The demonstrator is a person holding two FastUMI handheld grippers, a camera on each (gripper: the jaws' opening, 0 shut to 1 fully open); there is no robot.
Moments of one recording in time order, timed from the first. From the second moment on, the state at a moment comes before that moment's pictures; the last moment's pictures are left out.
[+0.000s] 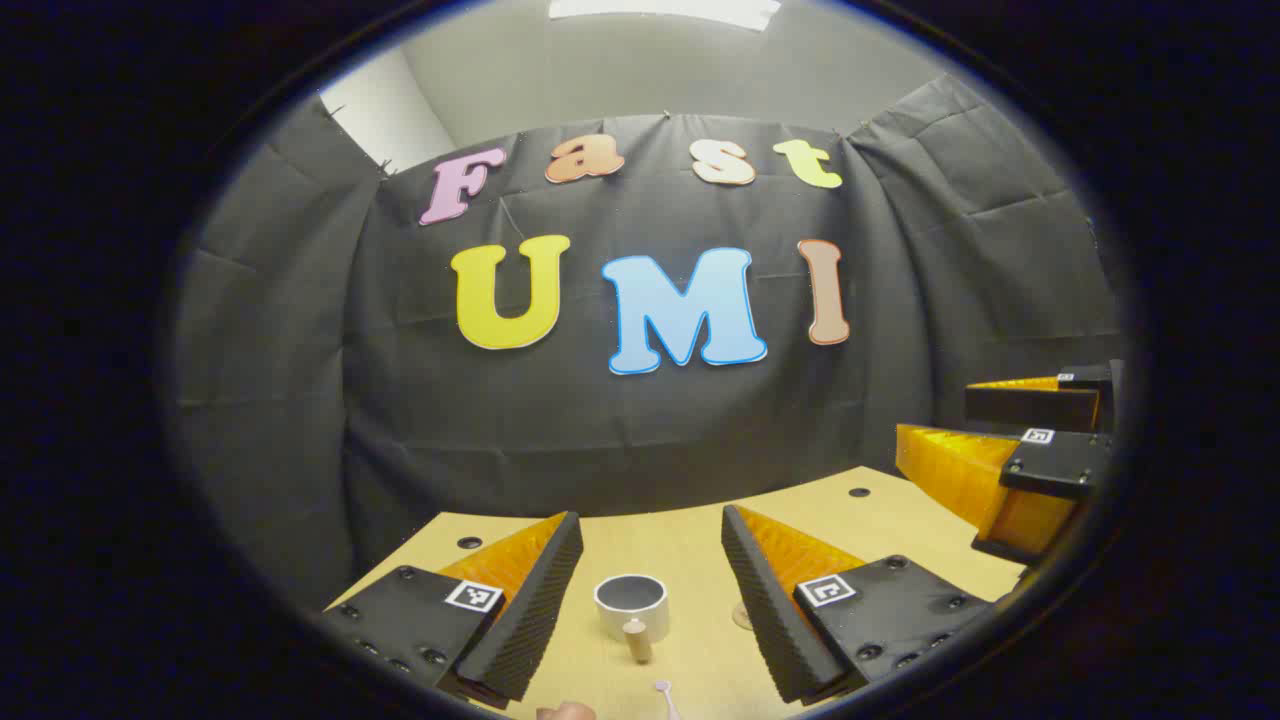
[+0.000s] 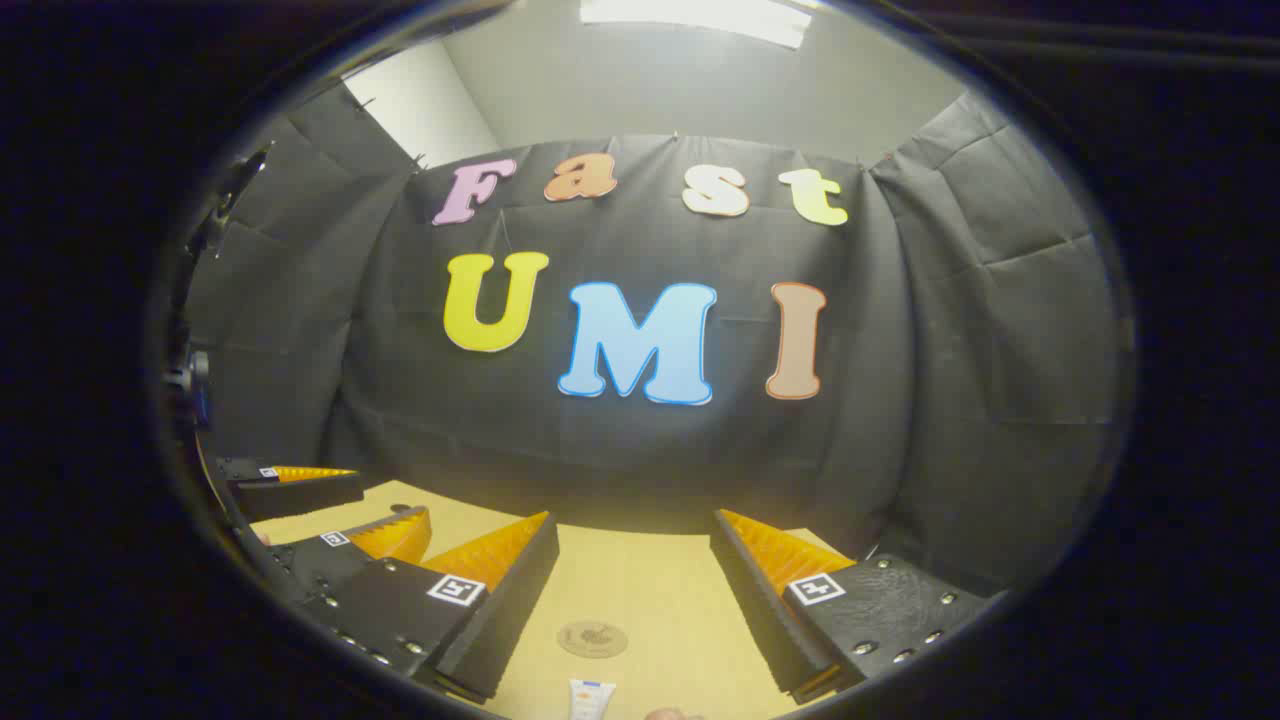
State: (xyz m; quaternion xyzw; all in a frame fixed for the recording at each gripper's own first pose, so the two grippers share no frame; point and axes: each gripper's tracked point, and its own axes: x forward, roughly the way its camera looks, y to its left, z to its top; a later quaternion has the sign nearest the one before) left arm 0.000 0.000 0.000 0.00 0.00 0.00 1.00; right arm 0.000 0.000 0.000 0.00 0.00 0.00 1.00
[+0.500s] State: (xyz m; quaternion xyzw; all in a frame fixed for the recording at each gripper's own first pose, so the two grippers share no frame) left arm 0.011 -0.005 -0.005 -0.02 0.03 0.01 1.00; right arm 0.010 -0.010 -0.006 0.00 0.04 0.01 1.00
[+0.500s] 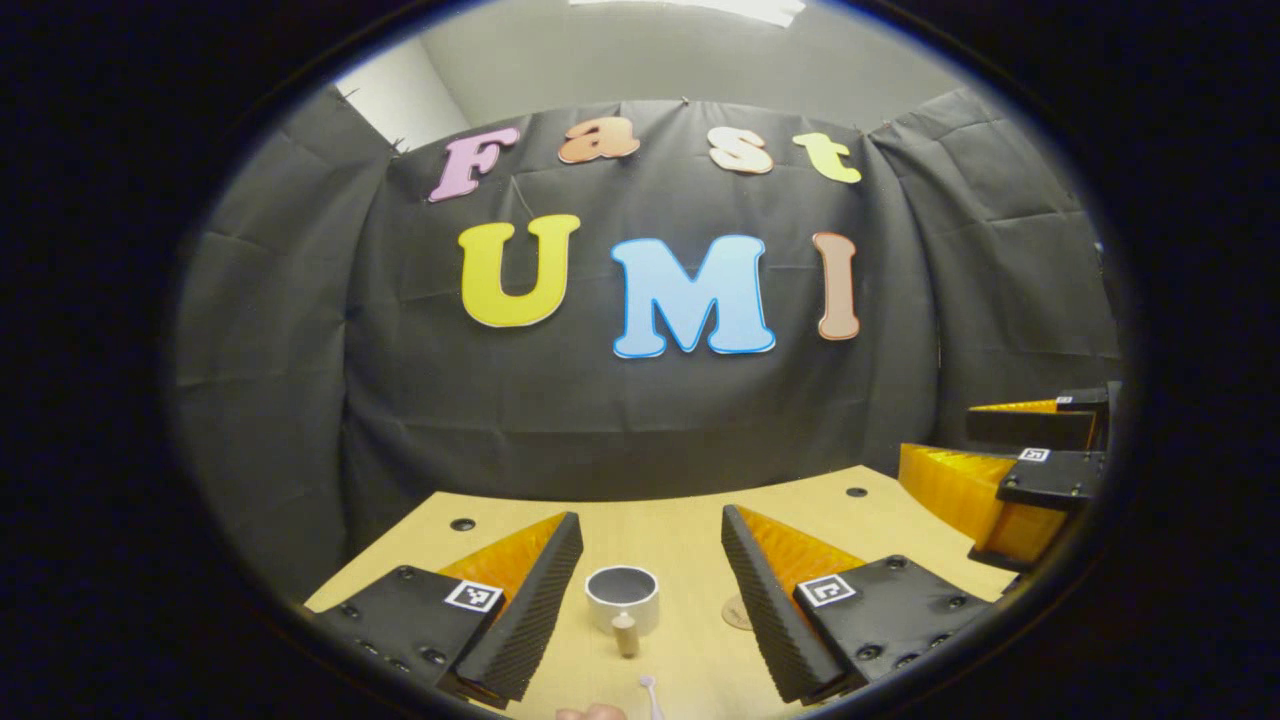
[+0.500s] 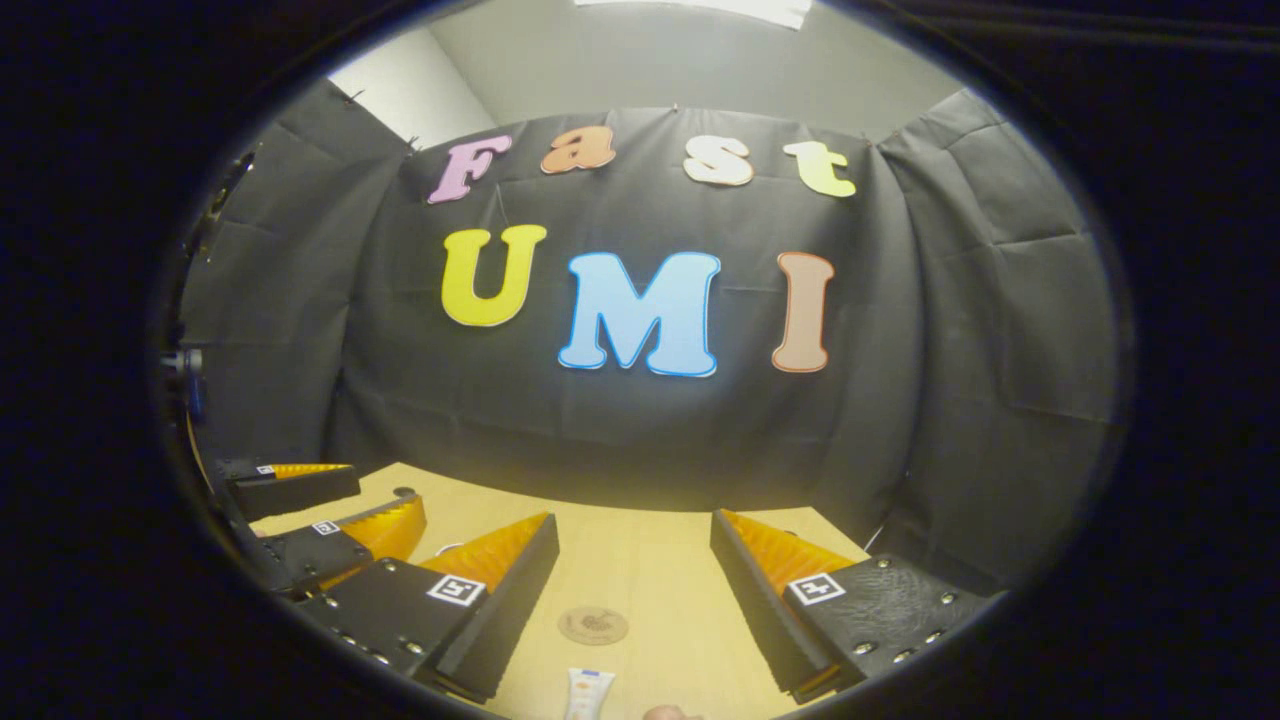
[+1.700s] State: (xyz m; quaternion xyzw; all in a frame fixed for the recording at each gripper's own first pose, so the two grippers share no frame) left arm -0.005 -0.029 -0.179 -0.13 0.32 0.00 0.94; right arm -0.014 0.029 -0.154 0.05 0.33 0.10 0.94
